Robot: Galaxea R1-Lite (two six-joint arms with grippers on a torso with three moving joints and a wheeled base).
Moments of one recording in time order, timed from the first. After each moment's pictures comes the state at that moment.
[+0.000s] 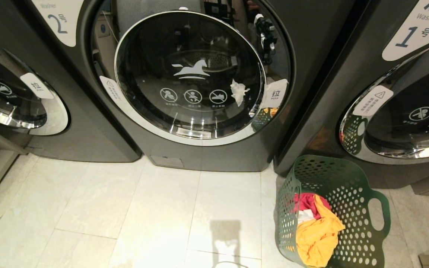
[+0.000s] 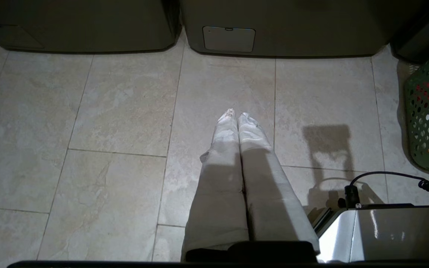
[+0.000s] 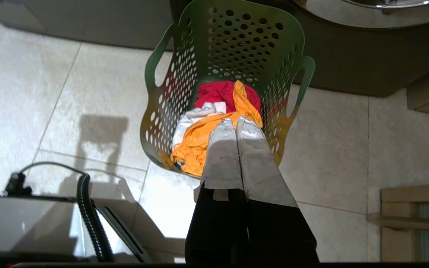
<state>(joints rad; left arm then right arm) 0.01 0.00 -0.05 0.12 -0.01 0.07 0.00 0.03 -0.04 0.10 0.01 -0.07</state>
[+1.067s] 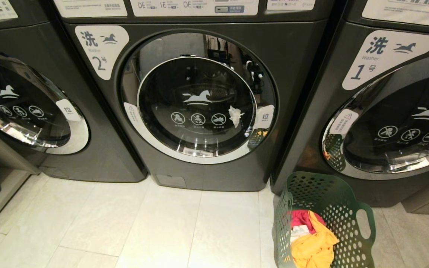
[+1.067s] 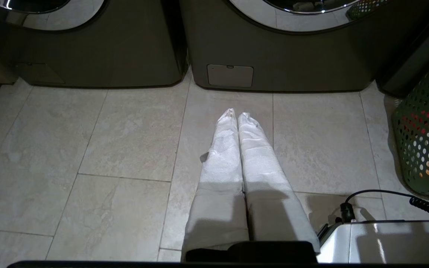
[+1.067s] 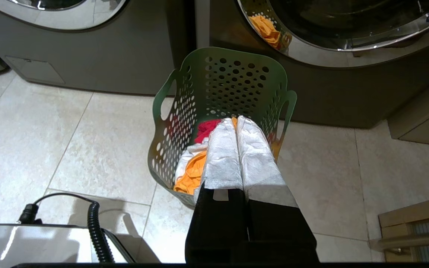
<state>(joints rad) 0.01 0.00 -0.05 0.12 -0.01 0.07 0.00 0.00 -0.04 0.11 0.00 -0.04</state>
